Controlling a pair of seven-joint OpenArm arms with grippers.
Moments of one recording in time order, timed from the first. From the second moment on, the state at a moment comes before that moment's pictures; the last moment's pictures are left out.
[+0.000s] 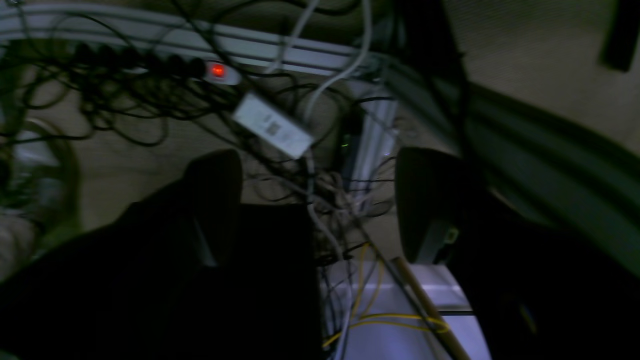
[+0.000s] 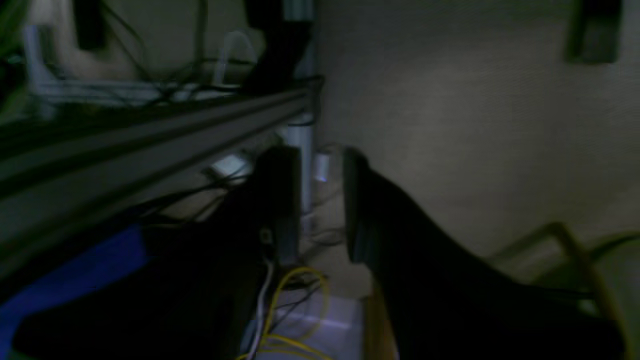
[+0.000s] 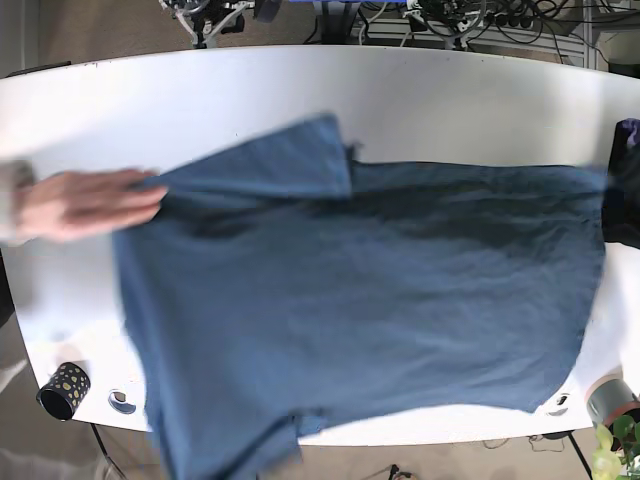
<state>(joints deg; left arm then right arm) 6.2 -2.7 -12.6 7.8 4.5 -7.6 -7.4 -14.2 11.6 -3.9 28.0 9.4 20.8 7.4</state>
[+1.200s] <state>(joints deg) 26.8 -0.6 -12.6 35.8 4.5 -8.1 -7.7 -33.8 12.3 -1.4 49.4 4.7 20.8 9.2</state>
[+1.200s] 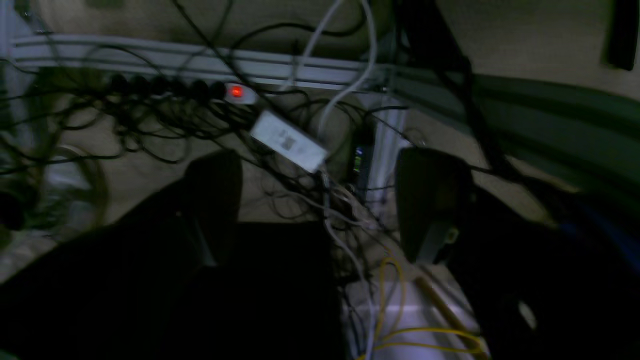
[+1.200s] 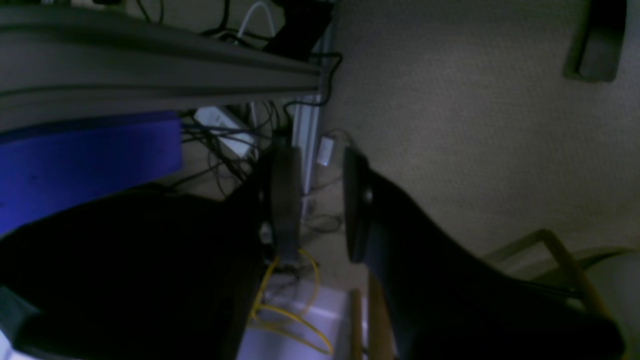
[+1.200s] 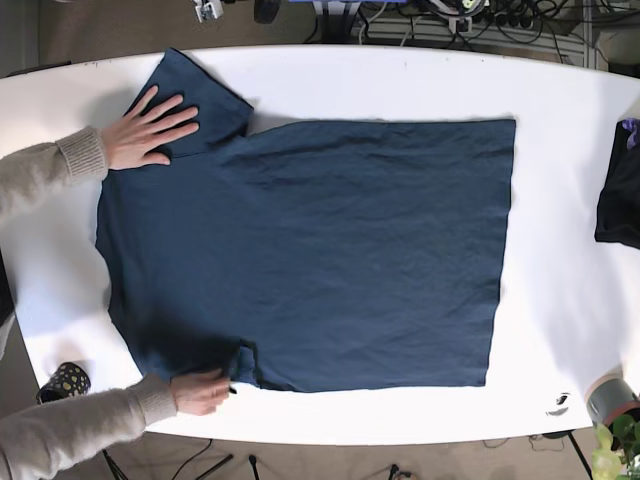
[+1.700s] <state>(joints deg) 45.6 1.3 -12.4 63.1 4.5 -8.3 -6.9 -50.0 12.9 4.1 68.3 4.7 20.9 8.4</state>
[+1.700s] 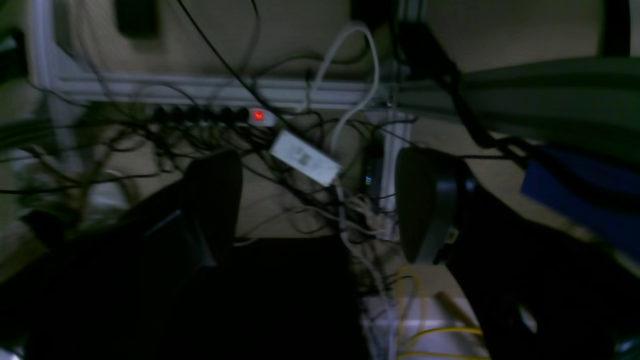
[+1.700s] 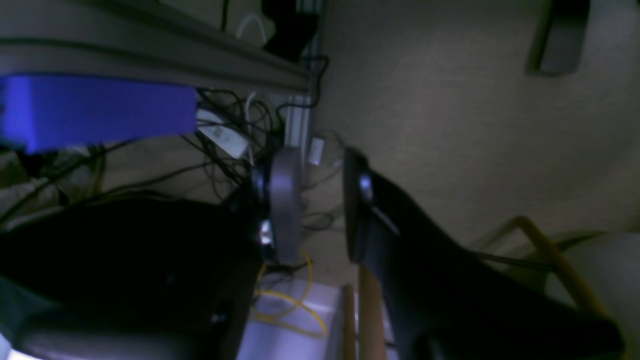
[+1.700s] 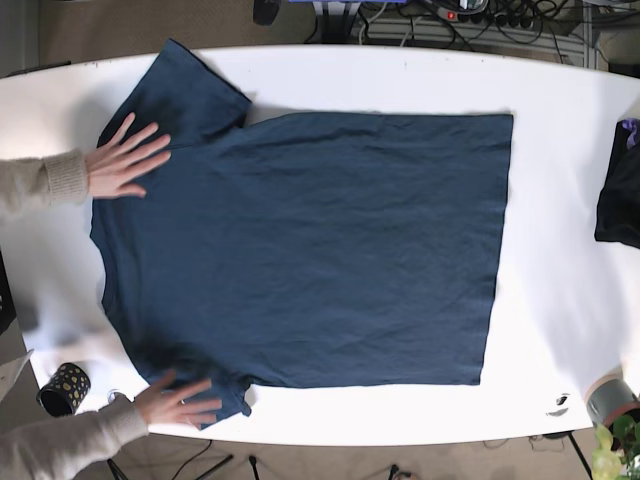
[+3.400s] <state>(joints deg) 48.4 -3.3 -15.8 110.9 -26.6 -7.6 5.7 -47.8 14.8 22.9 112.7 39.0 25.1 -17.0</state>
